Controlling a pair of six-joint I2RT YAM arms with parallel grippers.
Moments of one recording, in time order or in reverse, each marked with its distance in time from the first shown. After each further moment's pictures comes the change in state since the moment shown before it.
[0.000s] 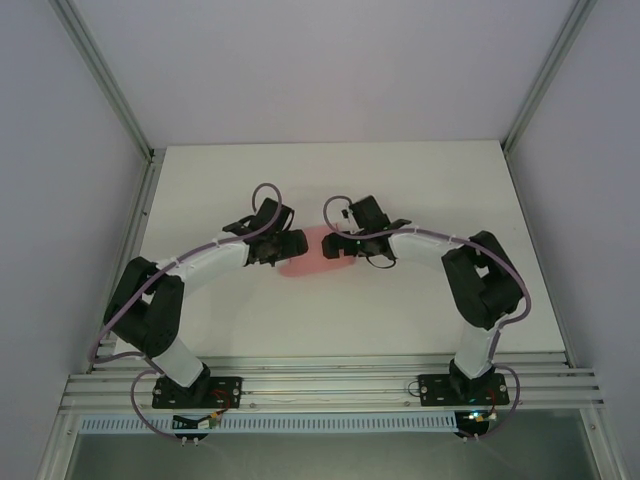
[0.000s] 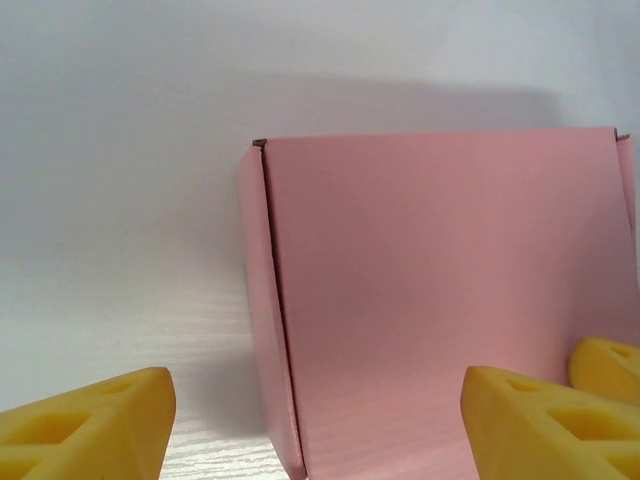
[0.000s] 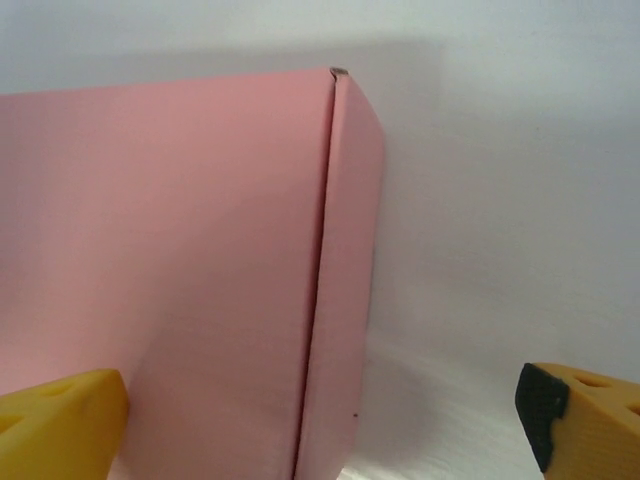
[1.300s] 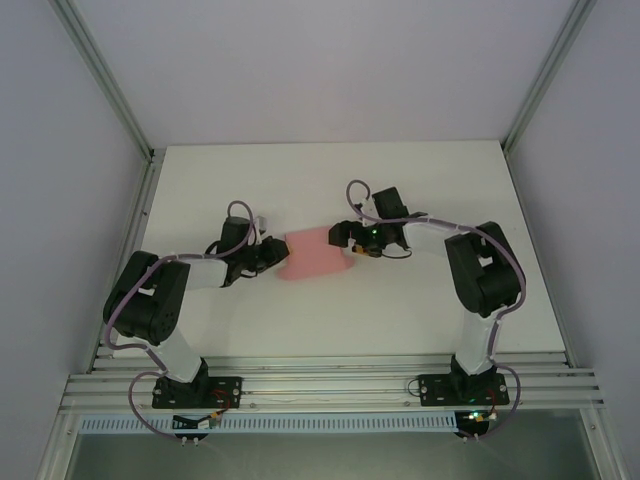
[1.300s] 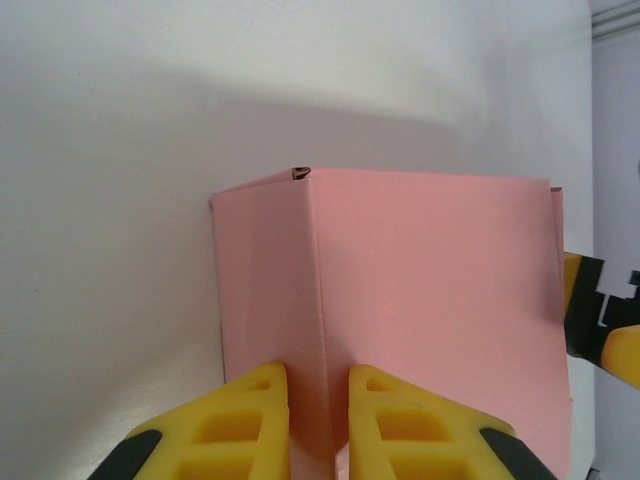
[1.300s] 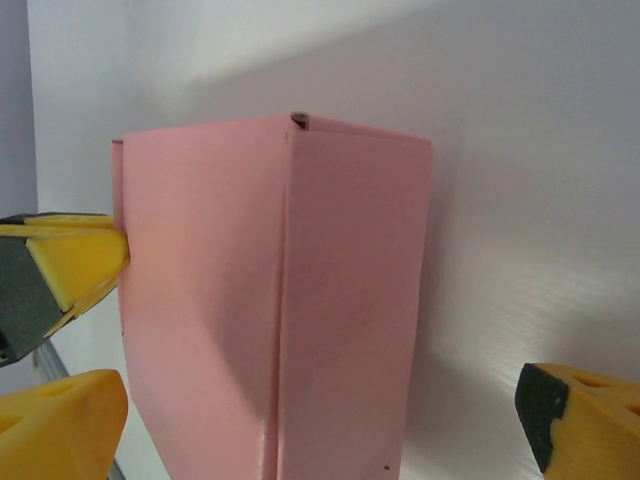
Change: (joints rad) left arm 0.242 0.056 -0.381 0.717 0.527 -0.058; right arm -0.151 0.088 0.013 0.053 -0.495 0.129
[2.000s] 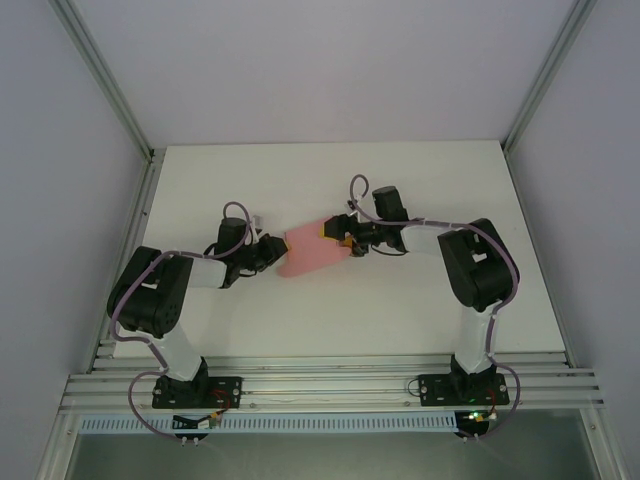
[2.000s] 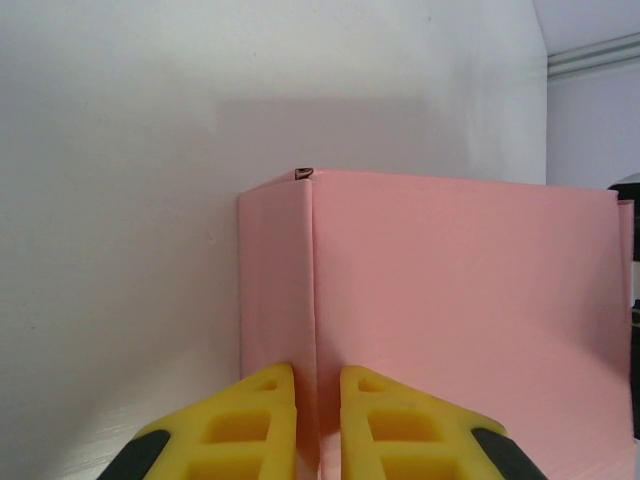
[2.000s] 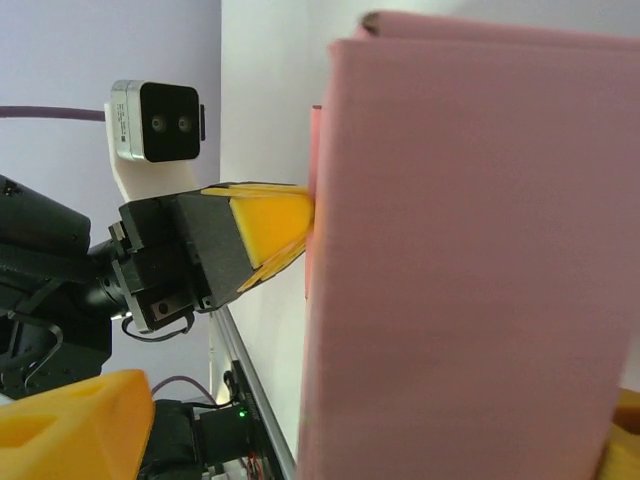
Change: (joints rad) left arm 0.018 0.046 -0.019 0.136 0.049 -0.093; right arm 0.000 0.043 -0.040 0.322 -0.305 0.249
